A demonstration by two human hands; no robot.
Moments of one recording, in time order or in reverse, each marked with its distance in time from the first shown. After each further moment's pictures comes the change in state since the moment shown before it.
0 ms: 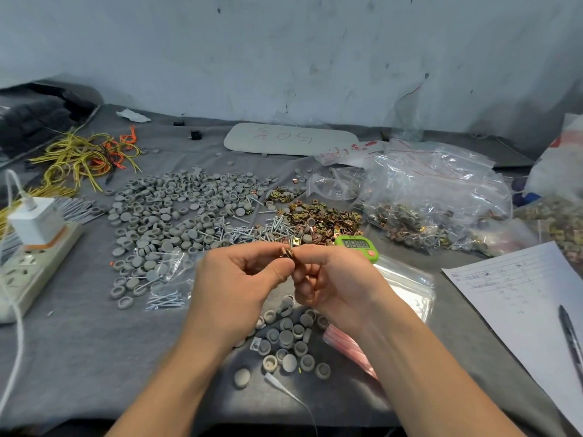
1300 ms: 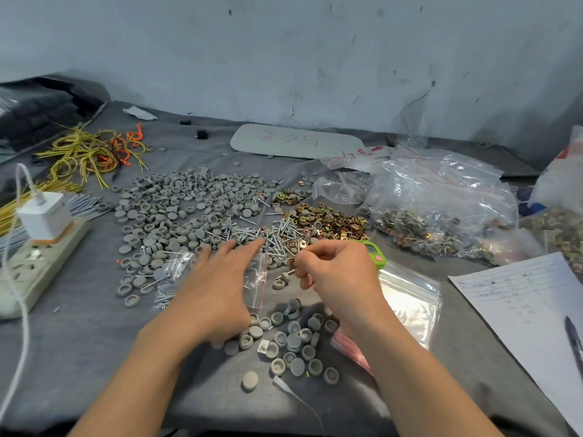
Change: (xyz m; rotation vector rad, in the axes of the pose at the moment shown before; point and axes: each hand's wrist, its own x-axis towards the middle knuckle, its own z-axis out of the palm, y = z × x) left_hand 0.023 -0.025 -0.033 1.026 -0.353 -0.144; right_hand 0.009 0.011 0.006 -0.639 0.341 -0.380
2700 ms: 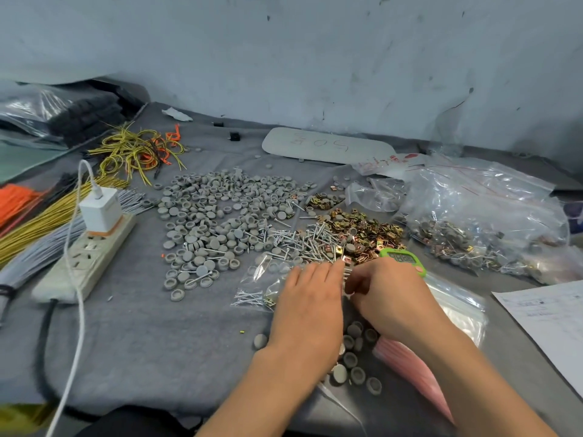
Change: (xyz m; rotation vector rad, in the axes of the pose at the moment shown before) left_hand -0.016 0.053 0.038 -0.061 0.236 0.252; right_hand 0.008 0.006 -0.014 -0.877 -0.117 -0.153
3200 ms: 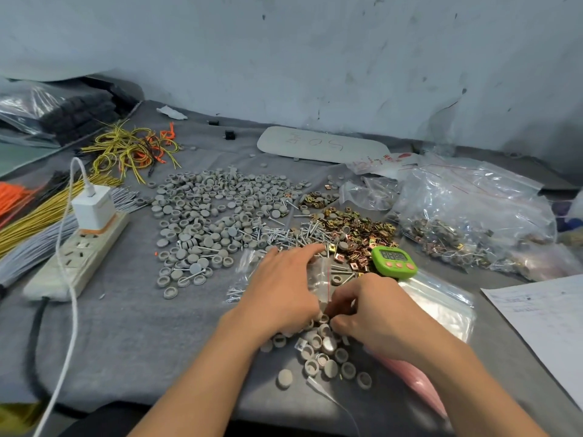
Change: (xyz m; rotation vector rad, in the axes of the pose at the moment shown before) left_hand 0.021 -0.028 -0.026 -0.228 -0.205 -0.172; right_hand -0.019 -0.004 -0.002 0.083 -0.223 -0.102
